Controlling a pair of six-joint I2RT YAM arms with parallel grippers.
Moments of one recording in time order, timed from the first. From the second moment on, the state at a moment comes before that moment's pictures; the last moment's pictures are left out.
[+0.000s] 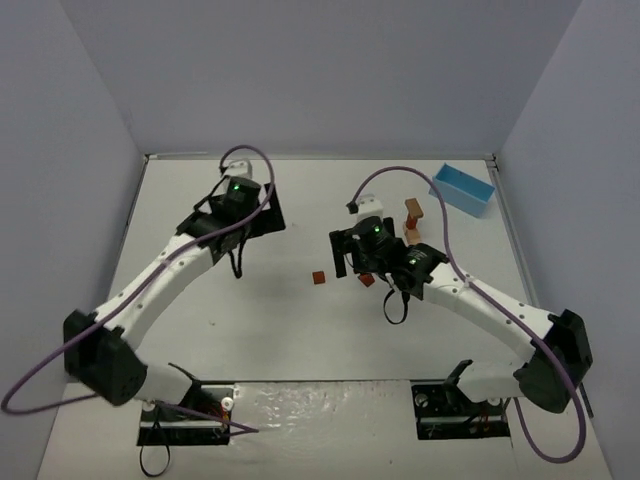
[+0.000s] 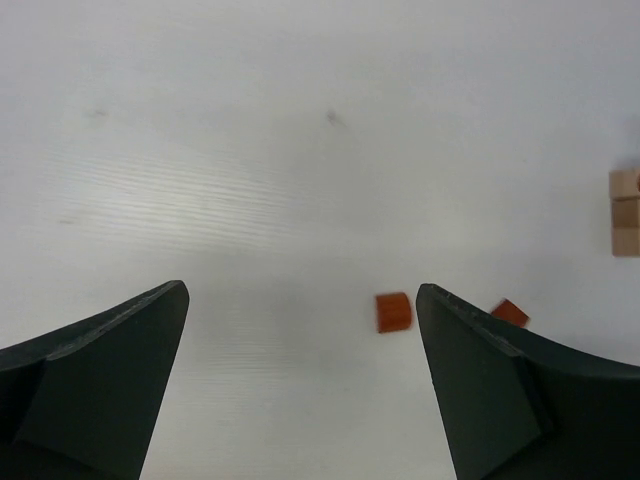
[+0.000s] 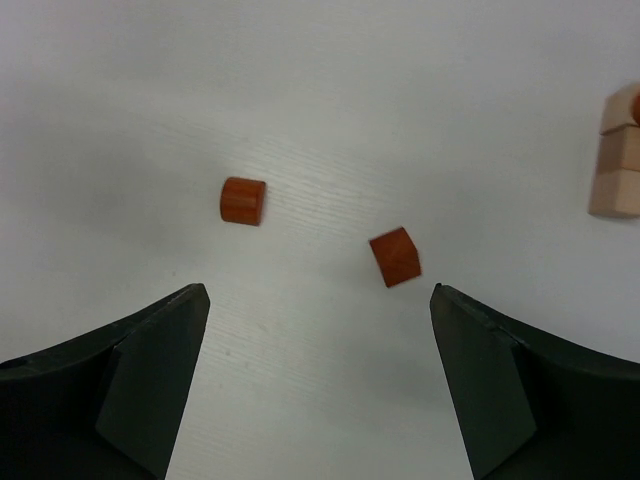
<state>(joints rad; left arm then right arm) -0.54 1.43 1.31 -0.61 -0.29 -0.61 0.79 1.26 1.01 -0.47 0.32 0.36</state>
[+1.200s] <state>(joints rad) -0.30 0.92 0.83 -0.69 -0.31 -0.33 0.88 1.87 1.20 -0.33 0.36 0.55</state>
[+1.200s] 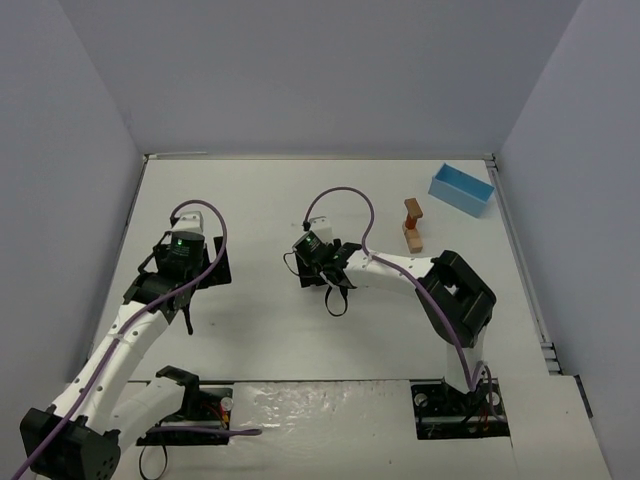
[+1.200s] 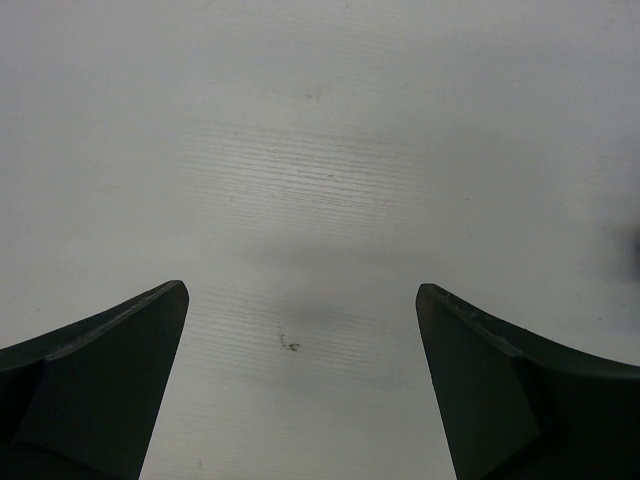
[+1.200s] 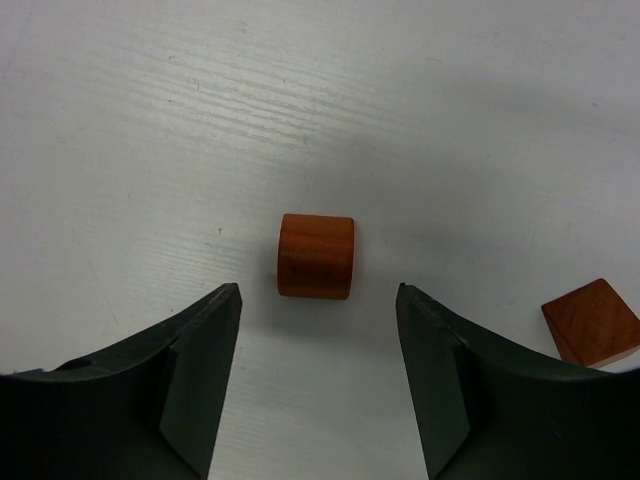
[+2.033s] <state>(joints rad) -0.30 0.92 0.83 -0.69 -0.27 -0.33 0.88 1.93 1.22 -0.32 0.36 0.55</state>
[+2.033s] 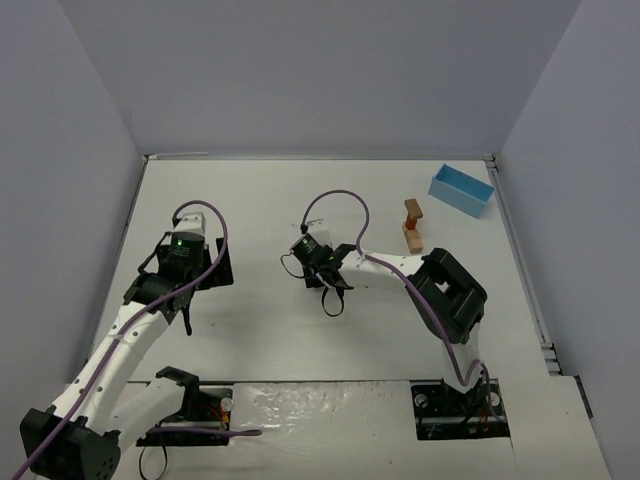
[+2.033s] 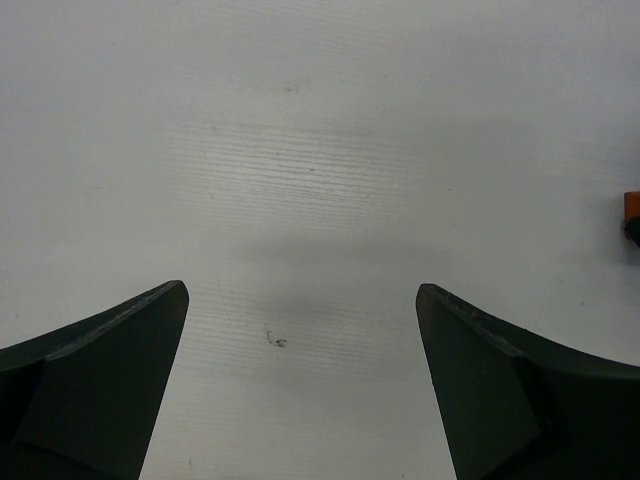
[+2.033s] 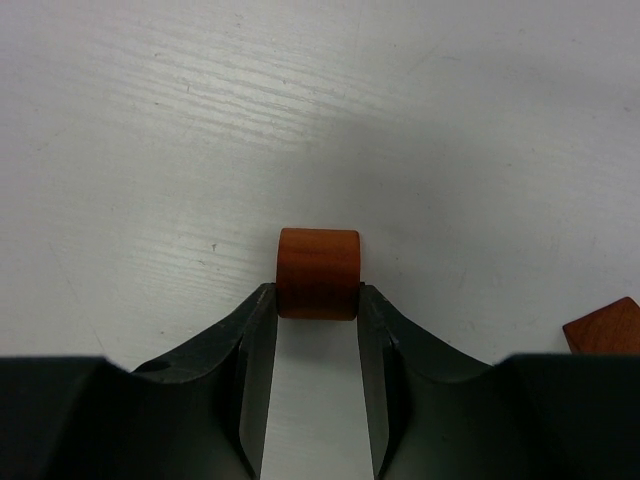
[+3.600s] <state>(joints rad) -0.30 0.92 0.83 -0.65 -0.25 -0.24 0.08 1.80 1.59 -0.74 -0.11 -0.18</state>
